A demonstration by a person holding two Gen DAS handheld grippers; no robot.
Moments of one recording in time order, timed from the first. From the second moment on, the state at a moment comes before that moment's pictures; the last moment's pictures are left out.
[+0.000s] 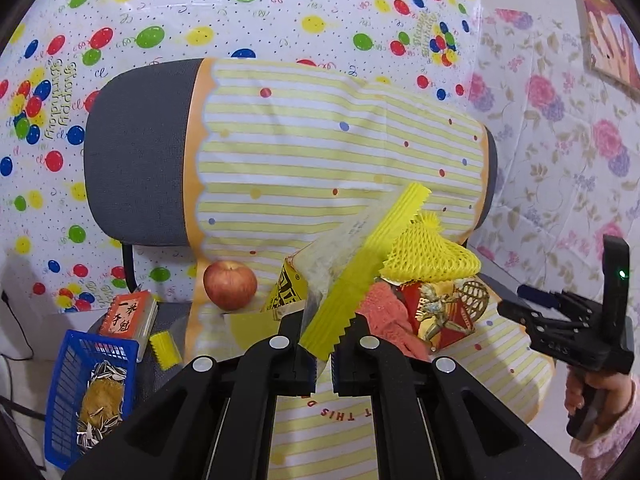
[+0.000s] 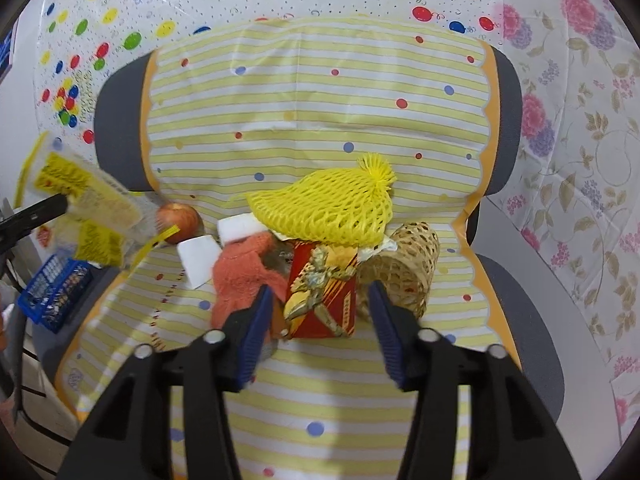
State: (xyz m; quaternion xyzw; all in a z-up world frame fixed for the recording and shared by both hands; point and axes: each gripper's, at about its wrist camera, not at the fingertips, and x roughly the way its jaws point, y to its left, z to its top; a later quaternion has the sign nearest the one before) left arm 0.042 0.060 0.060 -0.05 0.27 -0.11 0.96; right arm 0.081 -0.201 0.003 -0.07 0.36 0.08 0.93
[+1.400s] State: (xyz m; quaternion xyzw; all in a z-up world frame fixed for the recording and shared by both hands) left arm -0.050 0.030 0.103 -0.05 0.24 -0.16 0.96; right arm 0.004 -0.191 0.102 -0.03 0.26 0.11 0.96
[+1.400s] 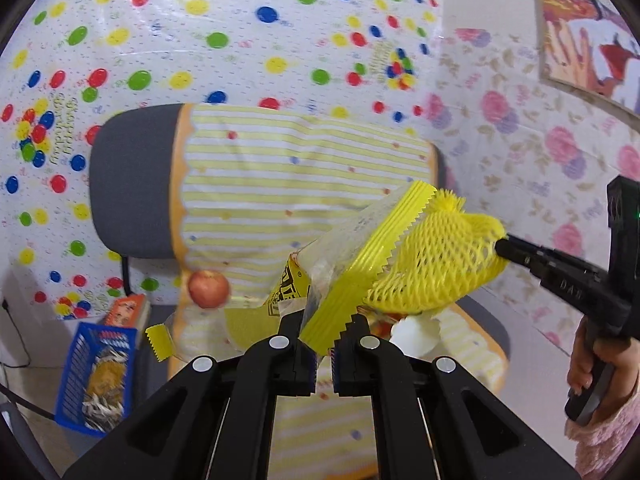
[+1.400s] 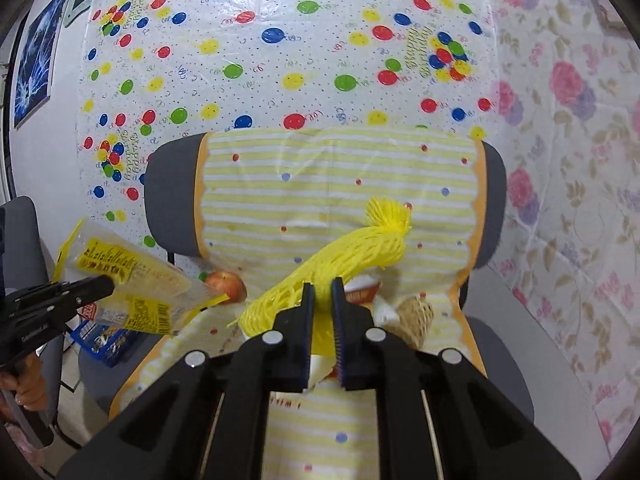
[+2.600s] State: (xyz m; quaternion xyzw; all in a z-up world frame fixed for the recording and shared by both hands) left arm -0.154 -0.209 -0.034 0.04 0.33 -0.46 0.82; right arm -0.242 -0.339 -0.004 0.02 0.39 -0.19 0.90
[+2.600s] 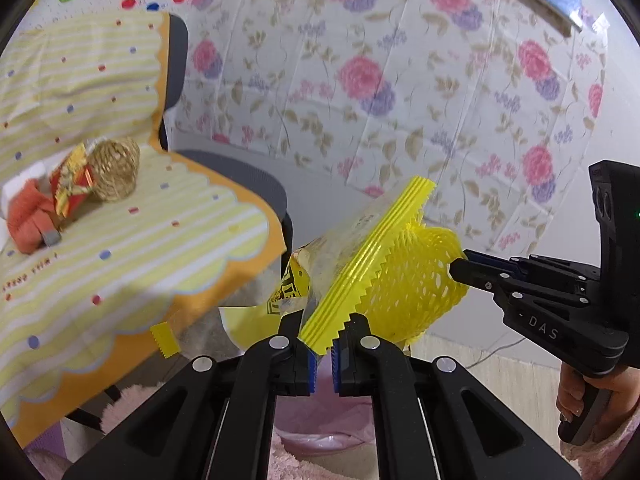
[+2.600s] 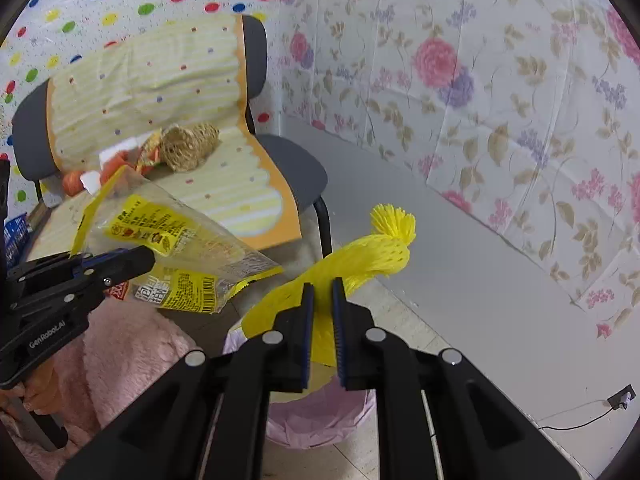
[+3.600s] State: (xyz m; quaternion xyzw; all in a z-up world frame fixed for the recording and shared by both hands) left arm -0.116 -0.174 -0.034 0.06 0.37 -0.36 0.86; right arm -0.216 -0.358 -0.024 0.10 0.39 -0.15 0.90
